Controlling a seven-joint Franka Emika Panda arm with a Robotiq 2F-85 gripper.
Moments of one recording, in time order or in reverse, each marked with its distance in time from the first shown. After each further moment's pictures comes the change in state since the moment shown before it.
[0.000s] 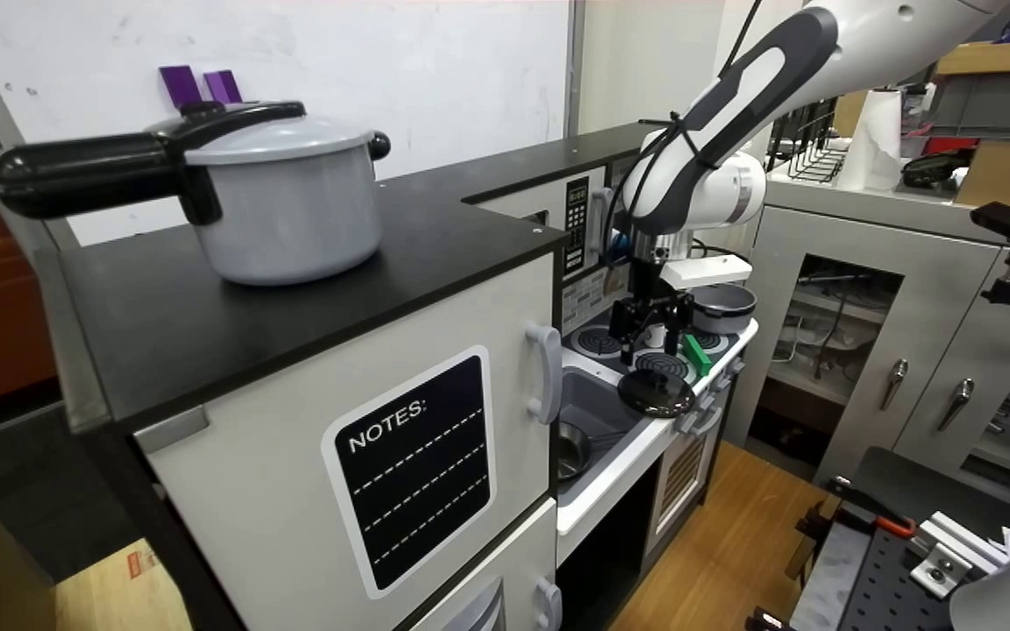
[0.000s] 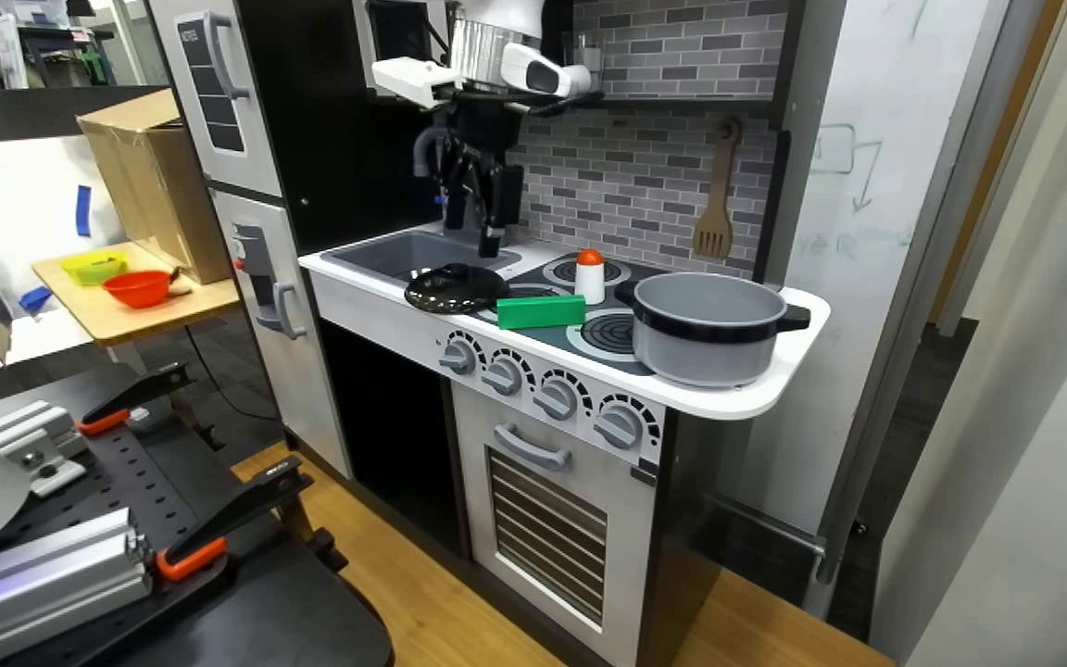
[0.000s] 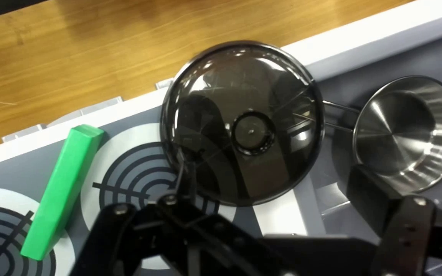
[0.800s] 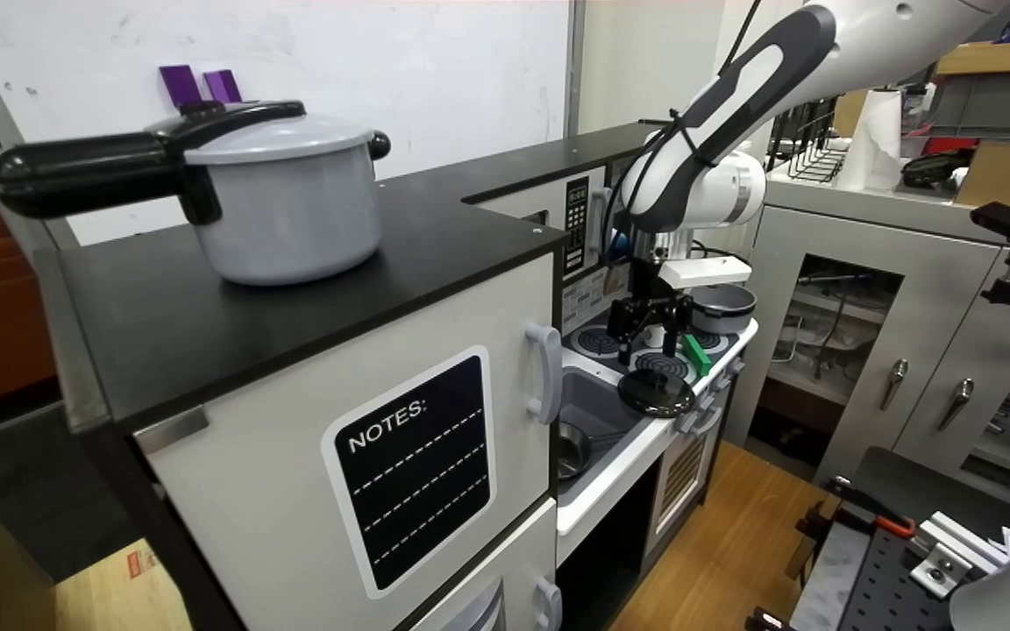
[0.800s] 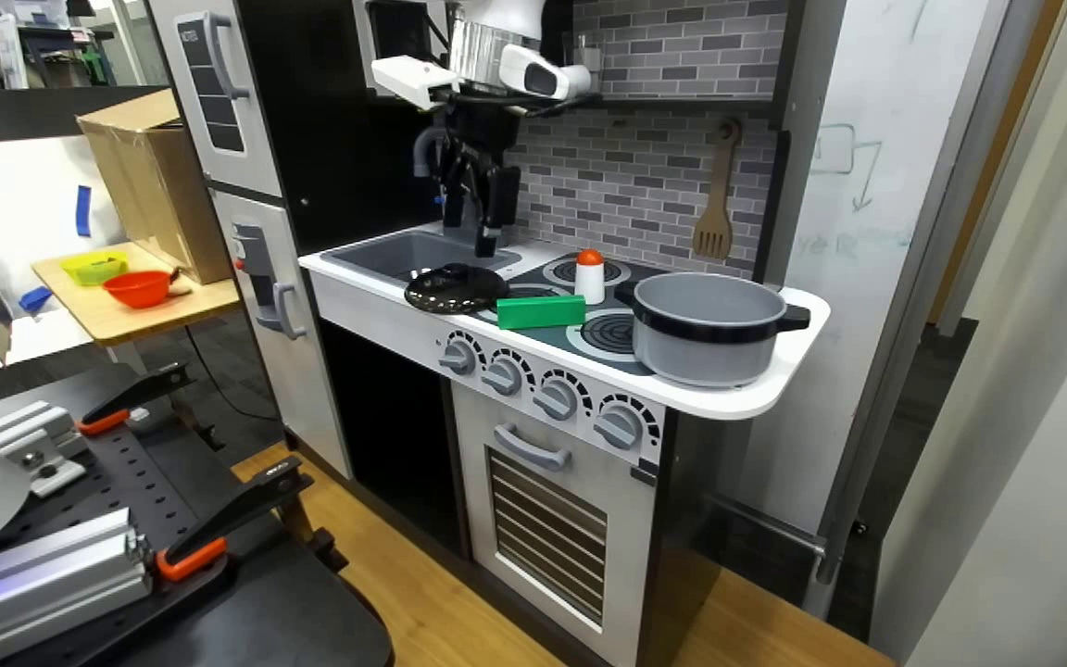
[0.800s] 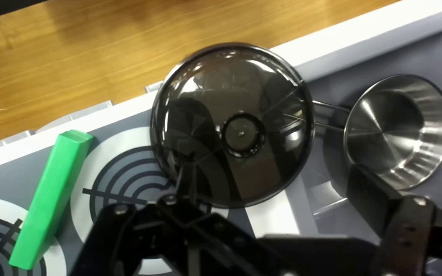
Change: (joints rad) arm 0.003 0.000 -0.002 0.000 0.041 -0.005 -0.012
